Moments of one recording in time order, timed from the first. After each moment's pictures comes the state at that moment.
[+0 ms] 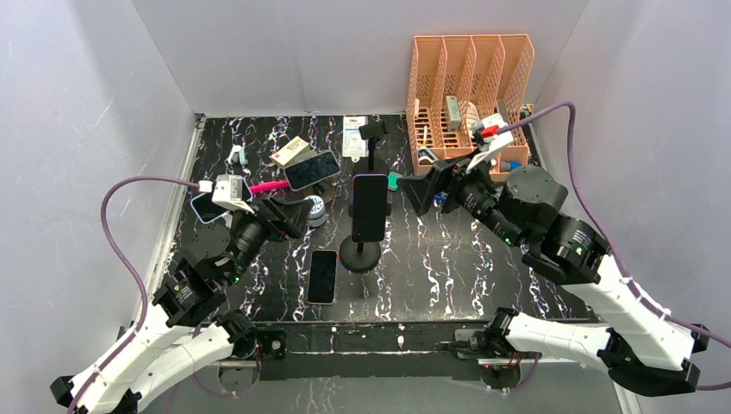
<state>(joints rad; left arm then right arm) -0.81 0.55 0.79 -0.30 -0.38 -0.57 1.00 0.90 1.35 -0.54 0.28 0.31</state>
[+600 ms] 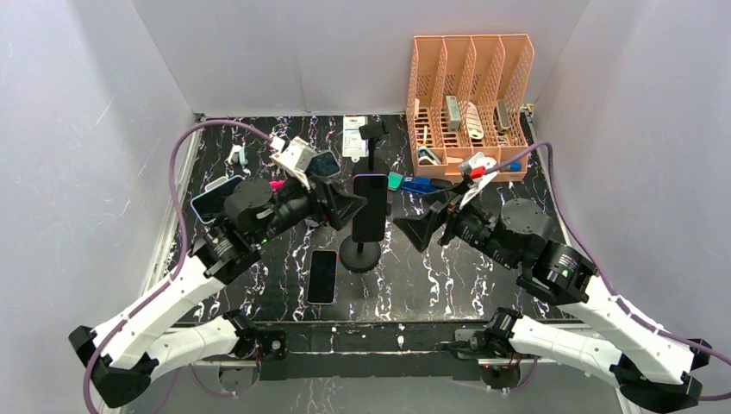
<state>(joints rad) -0.81 0.90 1.00 -0.18 0.06 -0.39 1.00 0.74 1.06 -0.41 0.11 0.28</state>
